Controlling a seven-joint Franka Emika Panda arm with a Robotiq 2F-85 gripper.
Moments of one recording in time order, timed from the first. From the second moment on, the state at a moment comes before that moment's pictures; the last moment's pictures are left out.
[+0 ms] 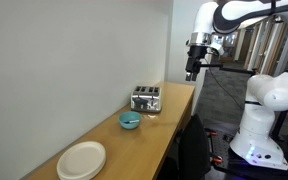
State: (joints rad) arm -0.02 -0.85 -0.03 -2.64 0.21 1.87 0.16
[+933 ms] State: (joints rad) arm 0.00 -0.13 -0.03 -2.21 0.05 2.10 -0.14
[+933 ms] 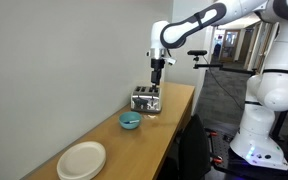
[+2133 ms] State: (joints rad) arm -0.03 0.38 -0.01 -1.84 -0.04 2.20 -0.45
